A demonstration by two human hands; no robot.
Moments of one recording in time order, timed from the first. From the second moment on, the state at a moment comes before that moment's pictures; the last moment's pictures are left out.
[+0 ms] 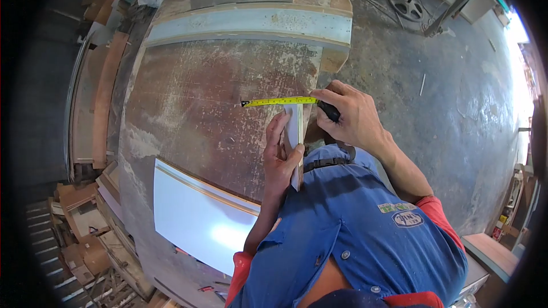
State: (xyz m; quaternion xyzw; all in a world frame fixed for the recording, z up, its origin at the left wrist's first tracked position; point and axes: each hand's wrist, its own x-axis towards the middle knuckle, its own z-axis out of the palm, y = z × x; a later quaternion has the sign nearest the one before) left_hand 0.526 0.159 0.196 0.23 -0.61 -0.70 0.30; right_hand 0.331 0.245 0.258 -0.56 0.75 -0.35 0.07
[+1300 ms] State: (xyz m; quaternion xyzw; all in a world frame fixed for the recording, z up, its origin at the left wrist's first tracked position) left_hand 0.525 0.150 0.185 0.19 -0.52 -0.77 0.32; right_hand 0.350 0.240 0.251 -0.52 0.73 -0.44 0.06
